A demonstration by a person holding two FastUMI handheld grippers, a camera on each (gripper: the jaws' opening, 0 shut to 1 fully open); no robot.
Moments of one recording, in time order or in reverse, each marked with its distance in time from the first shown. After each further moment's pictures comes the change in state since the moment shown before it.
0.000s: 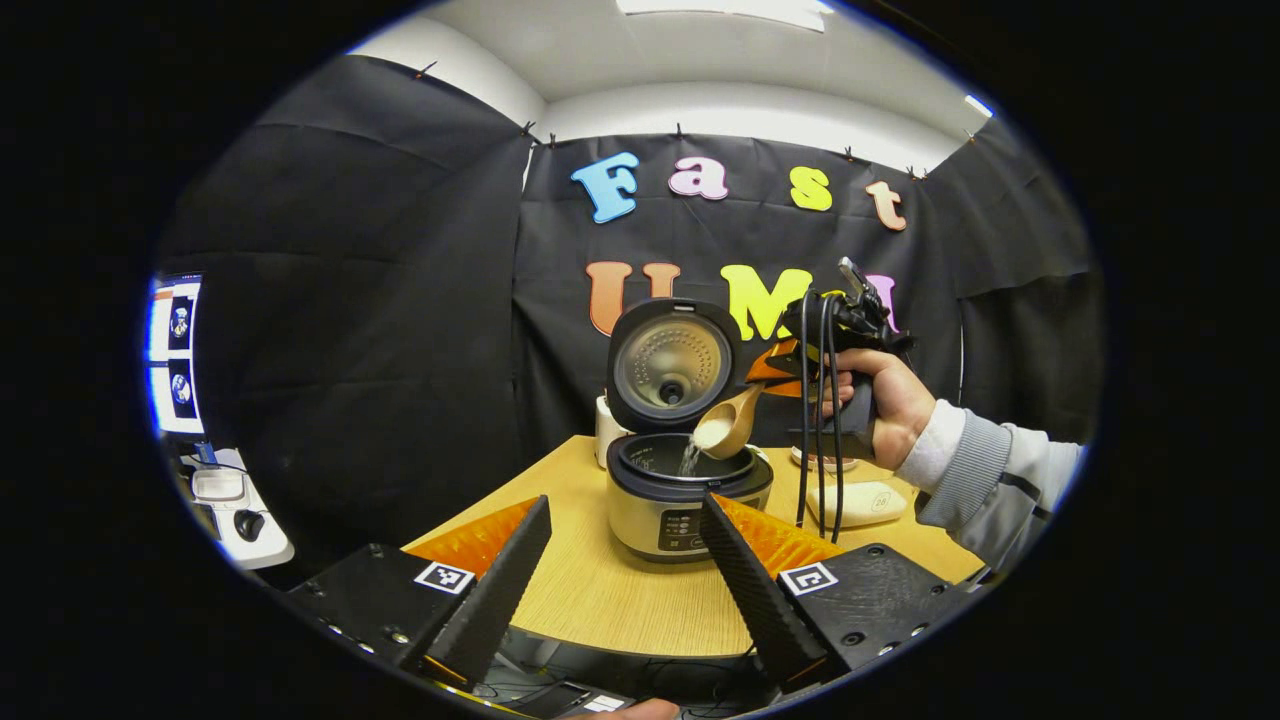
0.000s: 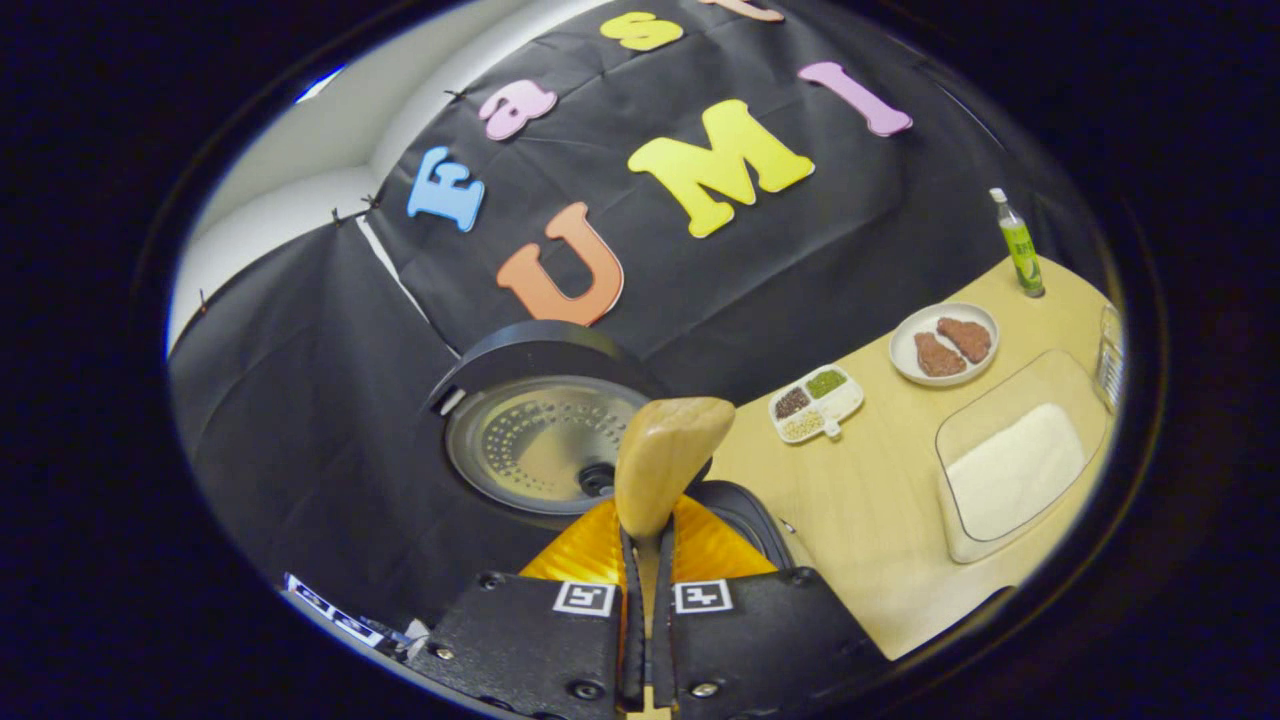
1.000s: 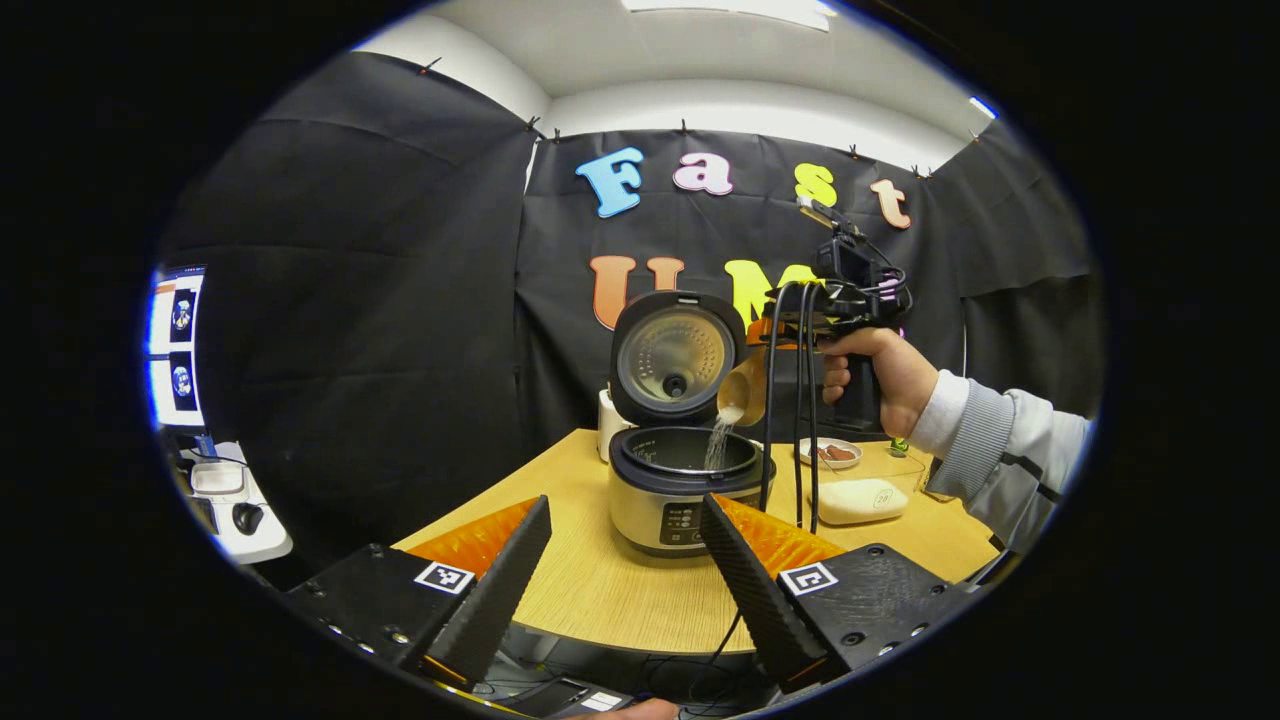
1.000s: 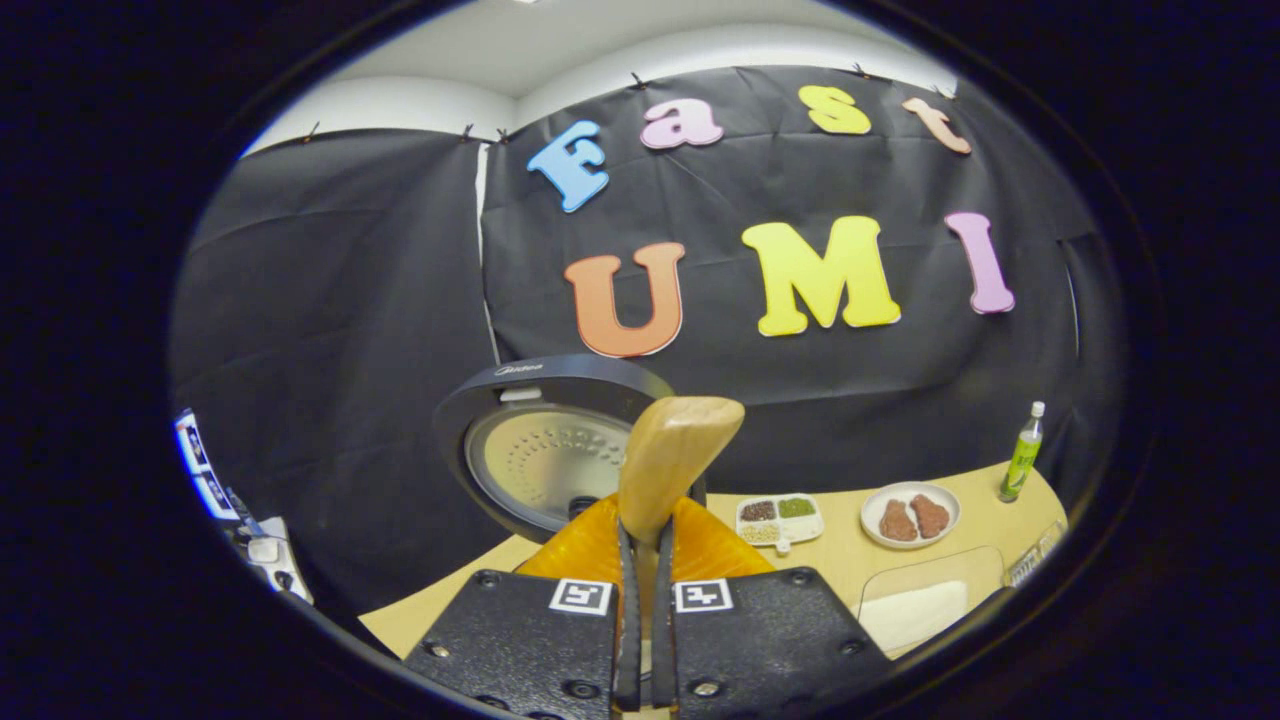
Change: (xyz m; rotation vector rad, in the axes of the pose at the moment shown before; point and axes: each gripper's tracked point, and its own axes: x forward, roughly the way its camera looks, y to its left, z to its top) left arm 0.001 0.001 -0.010 -0.009 0.025 0.009; right arm -0.005 0.026 0.036 -0.535 -0.144 -0.019
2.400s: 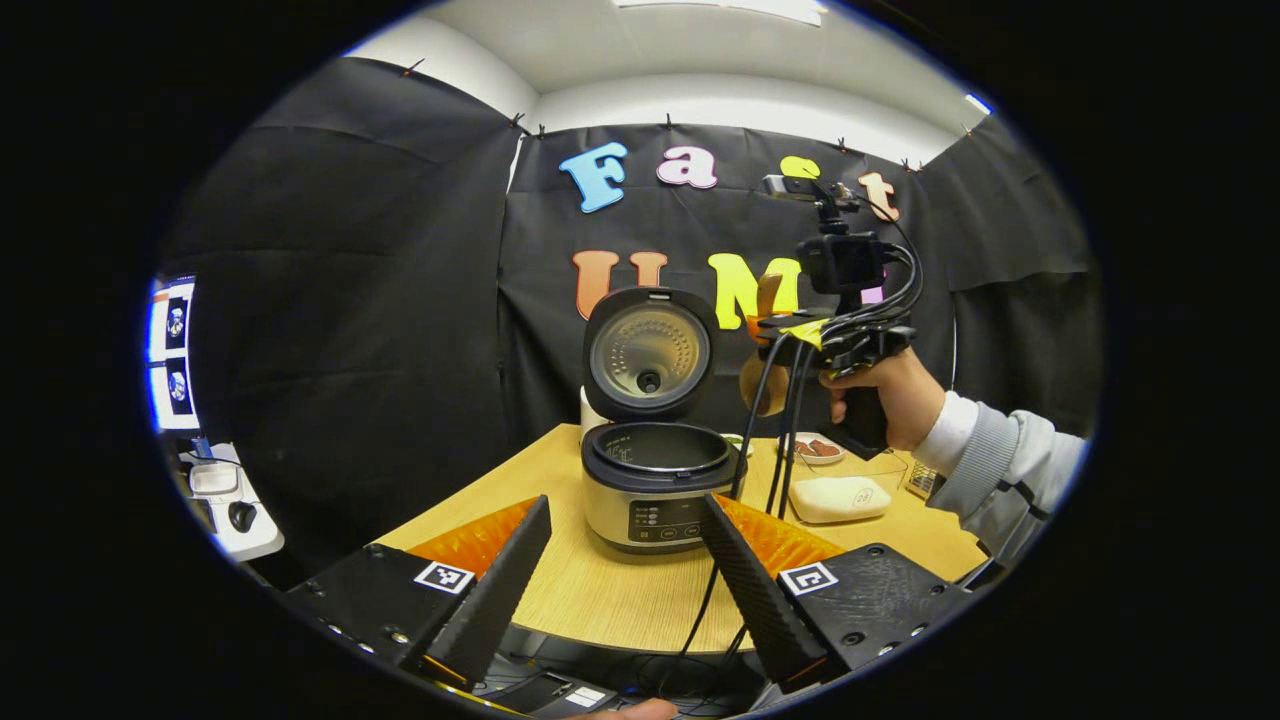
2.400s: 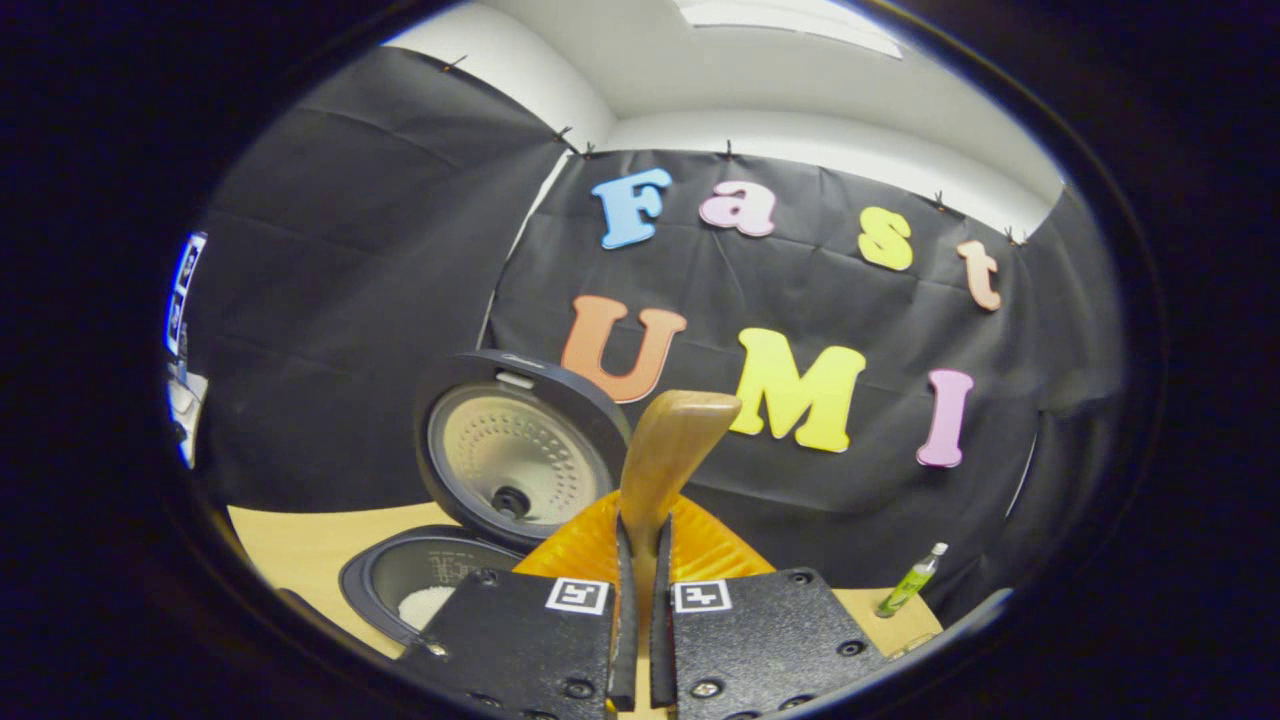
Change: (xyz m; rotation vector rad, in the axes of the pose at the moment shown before) left arm -0.007 -0.038 0.012 0.018 0.020 -0.025; right arm -0.049 -0.058 0.021 -0.347 -0.164 -0.134
